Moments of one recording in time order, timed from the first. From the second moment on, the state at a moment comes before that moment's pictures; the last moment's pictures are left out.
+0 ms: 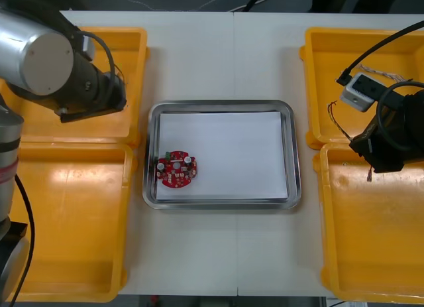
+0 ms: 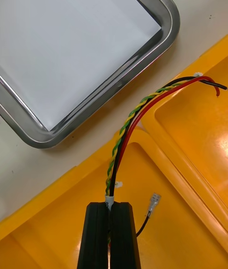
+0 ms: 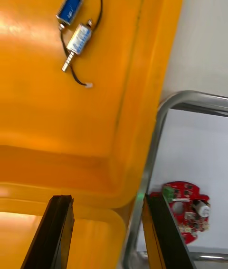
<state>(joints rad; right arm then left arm) -0.39 -0.71 -0.12 -2.28 -0.98 1.92 1.82 -0.61 0.45 -0.02 -2.00 0.43 1.91 -0.97</state>
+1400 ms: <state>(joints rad) -0.67 -0.72 0.44 -2.21 -0.87 1.83 1.87 -0.84 0.52 0.06 -1.40 0.39 1.64 -1.21</state>
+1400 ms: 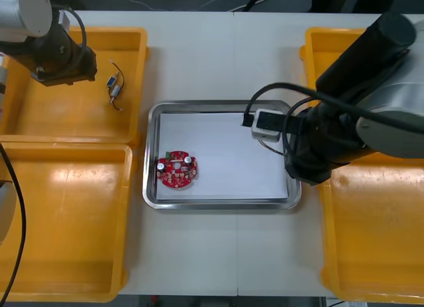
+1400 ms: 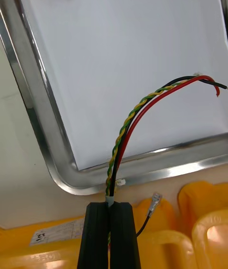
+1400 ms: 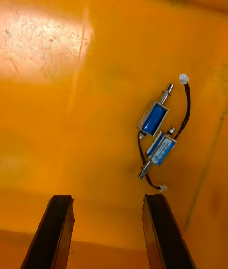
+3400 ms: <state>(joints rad) -0.80 -0.62 0.87 -1.83 -0.74 1.53 2.04 -0.98 0.48 -0.05 -1.06 0.38 1.26 -1.21</state>
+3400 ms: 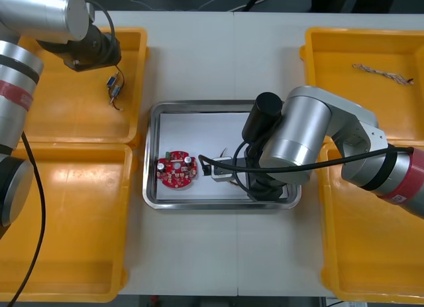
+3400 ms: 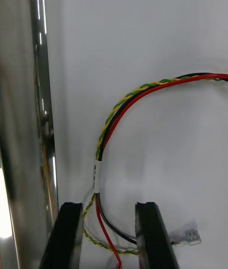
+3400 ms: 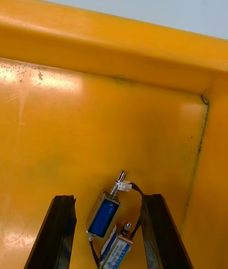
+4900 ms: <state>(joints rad) -0.84 -0.59 0.25 -1.89 -0.91 1.92 1.85 -0.92 0.45 -0.11 -1.00 0.38 1.17 -1.28</state>
